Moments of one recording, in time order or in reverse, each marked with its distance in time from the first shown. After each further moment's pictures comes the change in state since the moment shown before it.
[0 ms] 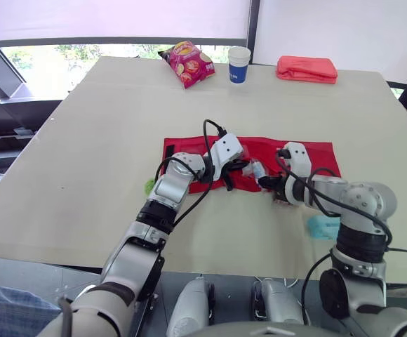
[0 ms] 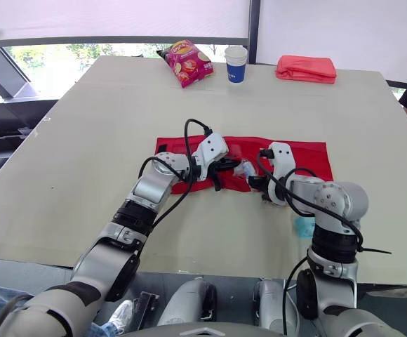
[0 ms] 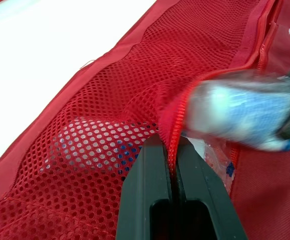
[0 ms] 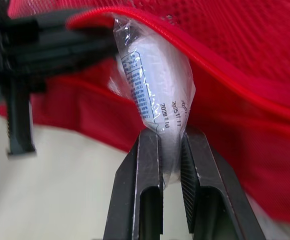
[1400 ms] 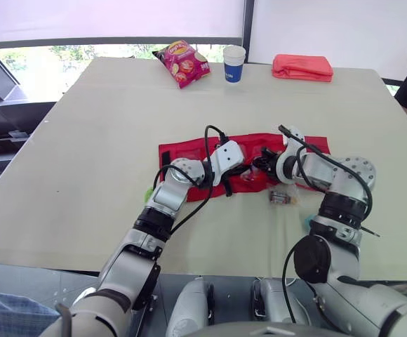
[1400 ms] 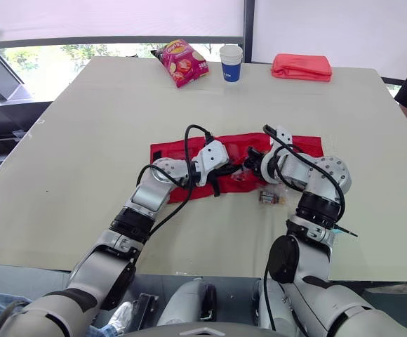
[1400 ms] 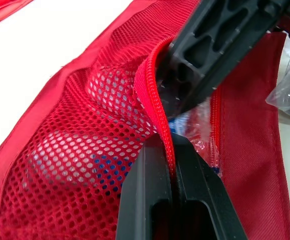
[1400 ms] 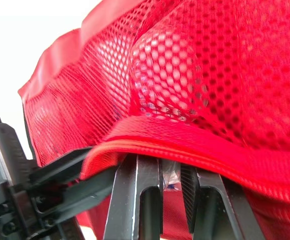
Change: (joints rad) left arm 0.055 0.015 -0.034 -0.044 0.019 -0.103 0.000; right arm -0.220 0.165 -0.304 0.282 0.049 -0.059 -0.256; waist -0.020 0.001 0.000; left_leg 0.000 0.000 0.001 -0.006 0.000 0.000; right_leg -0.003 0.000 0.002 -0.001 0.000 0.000
